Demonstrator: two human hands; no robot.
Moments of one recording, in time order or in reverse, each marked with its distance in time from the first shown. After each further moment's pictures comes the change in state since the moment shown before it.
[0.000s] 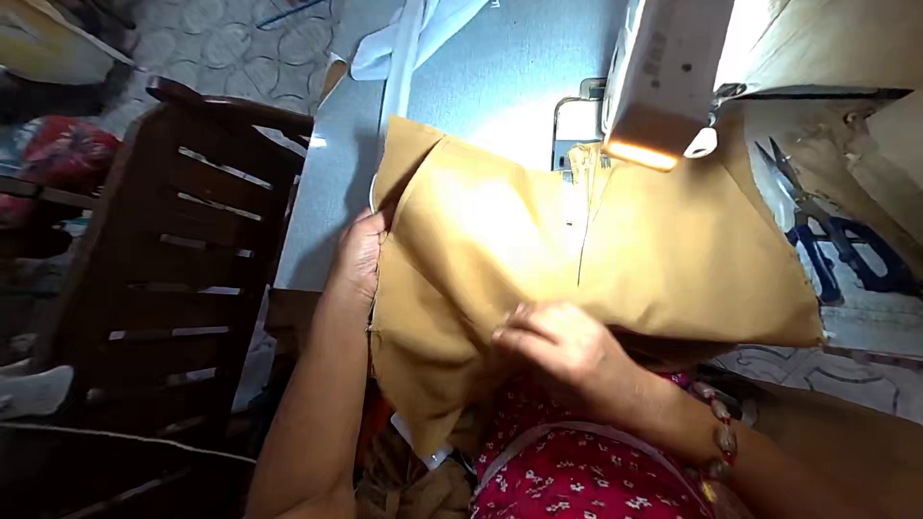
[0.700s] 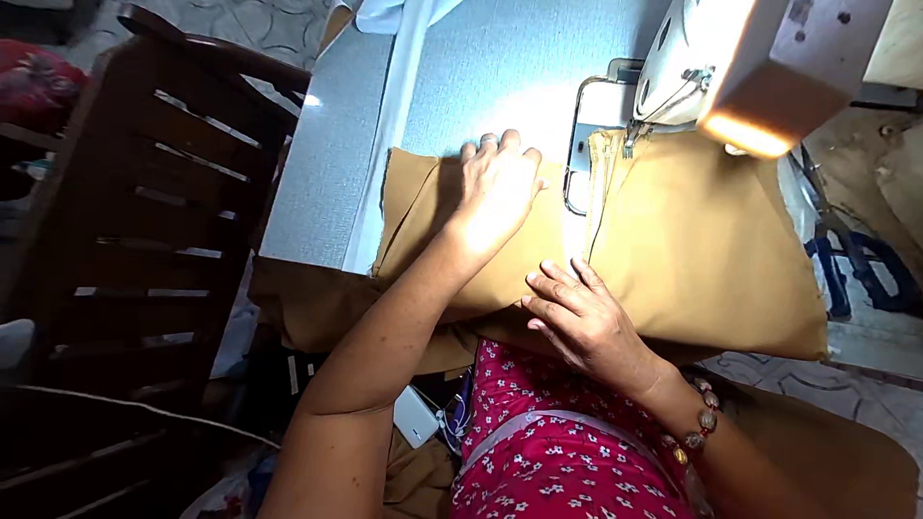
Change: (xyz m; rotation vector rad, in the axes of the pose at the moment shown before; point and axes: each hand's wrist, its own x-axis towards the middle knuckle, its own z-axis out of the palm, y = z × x) left_hand 0.001 0.017 0.112 1.430 -0.381 0.634; right_hand -0.023 0.041 0.016 -0.091 0.027 0.039
